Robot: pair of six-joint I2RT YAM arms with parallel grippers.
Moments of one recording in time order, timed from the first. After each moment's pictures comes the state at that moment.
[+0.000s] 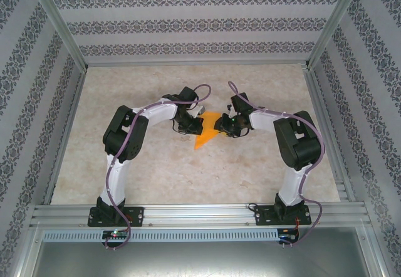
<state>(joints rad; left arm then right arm) -0.50 2.15 1.53 -0.67 0.46 -0.26 0.35 1.88 1.05 -0.27 -0.48 0.73</state>
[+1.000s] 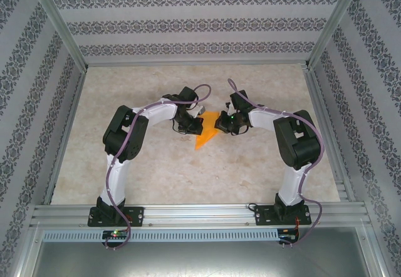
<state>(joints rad) -0.50 2.15 1.53 -0.67 0.46 -0.26 0.35 1.89 1.09 -0.27 -0.52 0.74</state>
